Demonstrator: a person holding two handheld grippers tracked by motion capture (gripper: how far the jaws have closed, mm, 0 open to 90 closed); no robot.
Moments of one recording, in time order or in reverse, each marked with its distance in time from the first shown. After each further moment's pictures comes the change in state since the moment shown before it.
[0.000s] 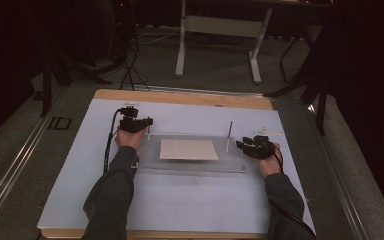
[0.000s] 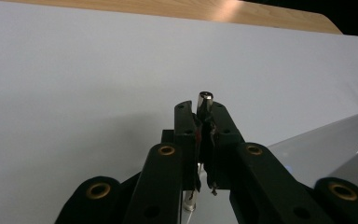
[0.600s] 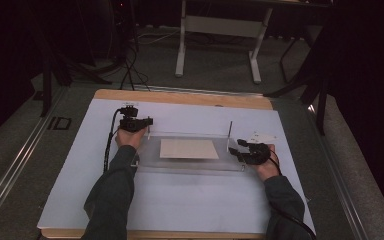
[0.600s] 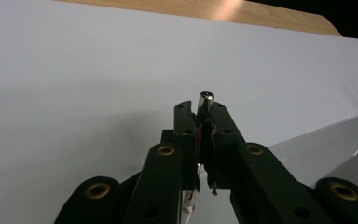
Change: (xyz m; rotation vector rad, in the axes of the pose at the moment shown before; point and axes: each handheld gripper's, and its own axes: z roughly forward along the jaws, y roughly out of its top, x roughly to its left) left arm 0.002 0.002 0.001 0.014 -0.007 -0.026; right arm 0.017 -0.007 0.003 -0.028 0.104 -0.214
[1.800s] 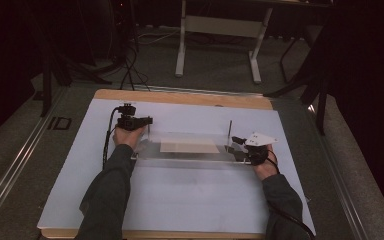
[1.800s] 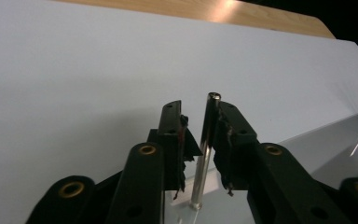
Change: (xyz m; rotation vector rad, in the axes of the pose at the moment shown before) left arm 0.008 0.004 -0.005 0.010 -0.026 -0.012; right arm 0.013 0.012 -0.005 -0.125 0.046 -0.079
